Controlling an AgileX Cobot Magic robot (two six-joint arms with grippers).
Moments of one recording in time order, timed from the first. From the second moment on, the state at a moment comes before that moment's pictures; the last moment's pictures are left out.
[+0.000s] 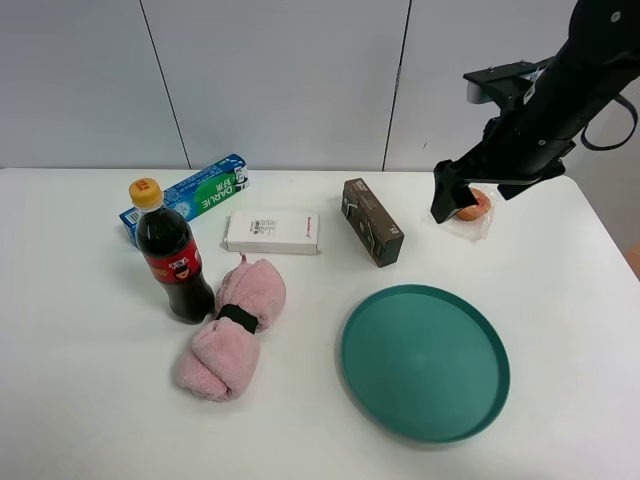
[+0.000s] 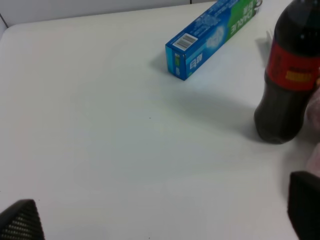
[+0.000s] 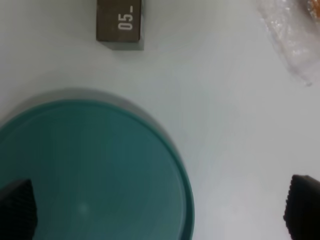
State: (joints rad) left arm 0.10 0.00 -0.51 -0.06 1.06 0.12; right arm 0.25 1.65 -1.30 0.09 1.00 -0.25
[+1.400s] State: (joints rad) left arm 0.10 0.00 -0.51 -0.06 1.06 0.12; right arm 0.35 2.15 -1.54 0.18 0.76 -0.27
